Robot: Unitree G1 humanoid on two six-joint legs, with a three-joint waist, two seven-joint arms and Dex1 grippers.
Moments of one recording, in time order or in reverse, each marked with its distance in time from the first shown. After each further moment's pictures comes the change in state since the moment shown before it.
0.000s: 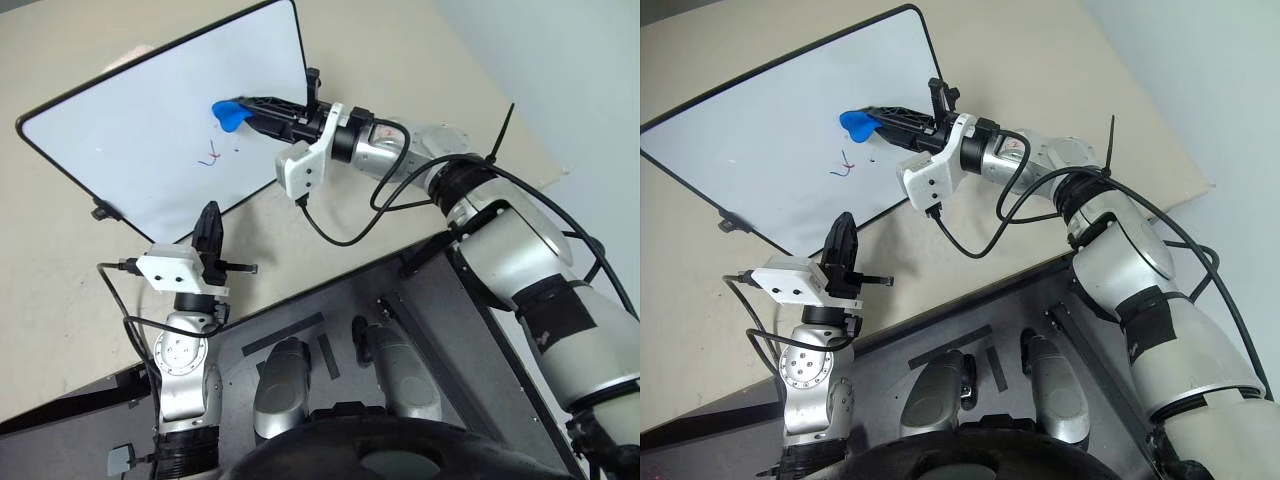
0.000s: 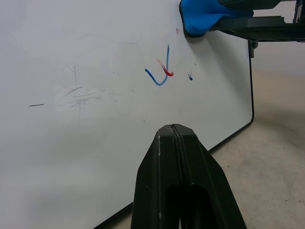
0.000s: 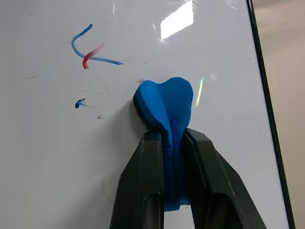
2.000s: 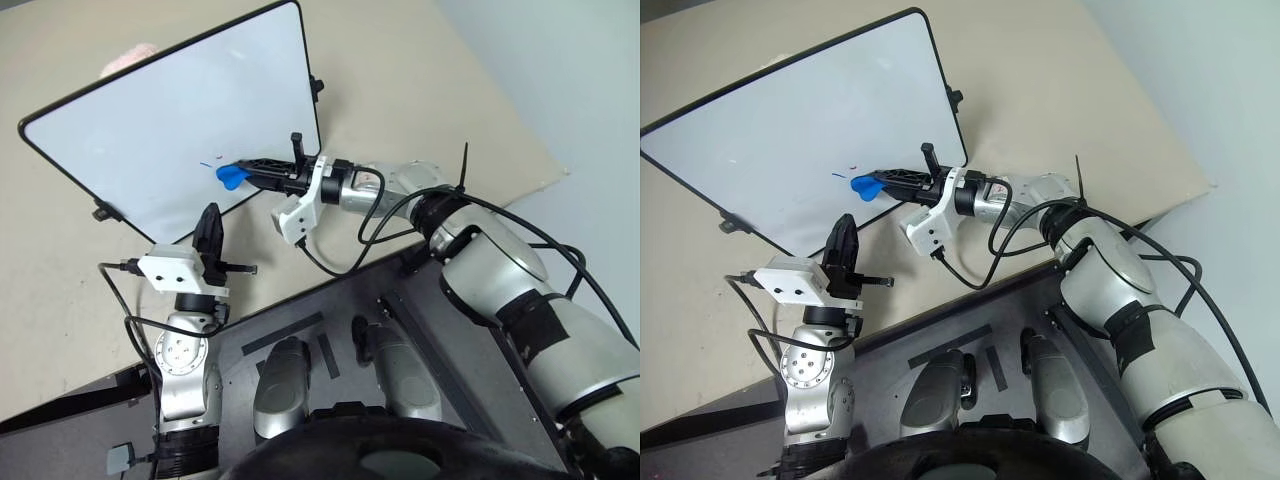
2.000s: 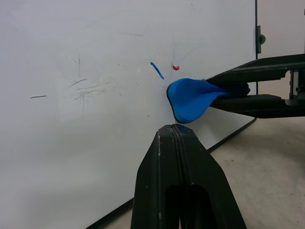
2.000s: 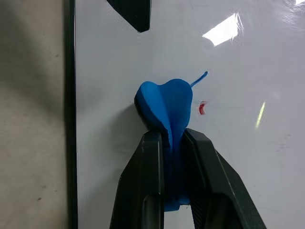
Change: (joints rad) left arm -0.001 0.000 0.002 0.018 0.001 -0.005 0.000; right arm 0.074 0.054 0.113 0.002 -0.076 0.020 -0.050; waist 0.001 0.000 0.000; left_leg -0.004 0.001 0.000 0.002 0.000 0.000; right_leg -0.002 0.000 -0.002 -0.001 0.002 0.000
